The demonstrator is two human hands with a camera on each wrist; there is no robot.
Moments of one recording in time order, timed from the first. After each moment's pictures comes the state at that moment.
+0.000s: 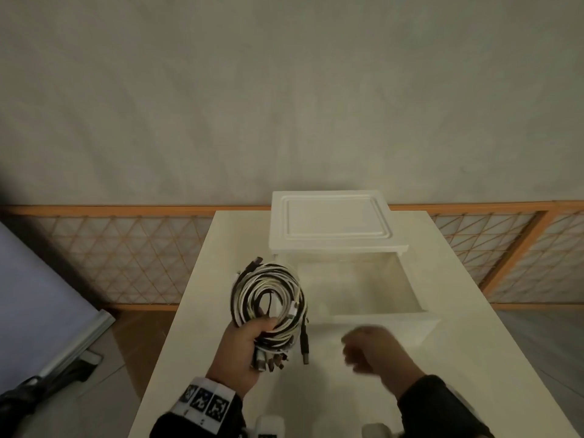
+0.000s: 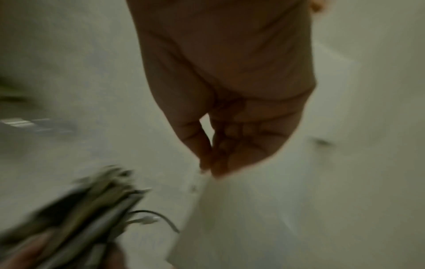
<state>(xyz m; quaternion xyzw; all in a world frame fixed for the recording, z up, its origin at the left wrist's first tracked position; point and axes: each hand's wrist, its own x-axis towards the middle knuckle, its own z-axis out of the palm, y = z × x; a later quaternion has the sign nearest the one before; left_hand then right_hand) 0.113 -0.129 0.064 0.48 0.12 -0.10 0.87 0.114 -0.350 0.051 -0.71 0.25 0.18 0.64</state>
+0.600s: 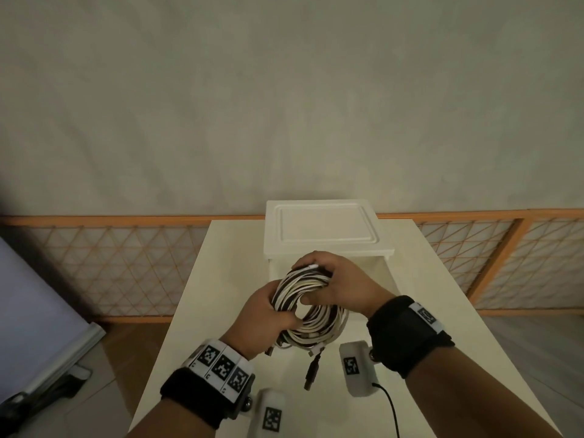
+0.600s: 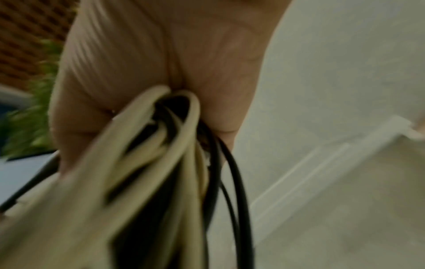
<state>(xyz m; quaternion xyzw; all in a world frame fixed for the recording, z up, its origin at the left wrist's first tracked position) 0.122 -0.148 0.113 0.76 -0.07 -0.10 0.64 0.149 -0.325 0.155 -0.82 -0.21 0.08 0.52</state>
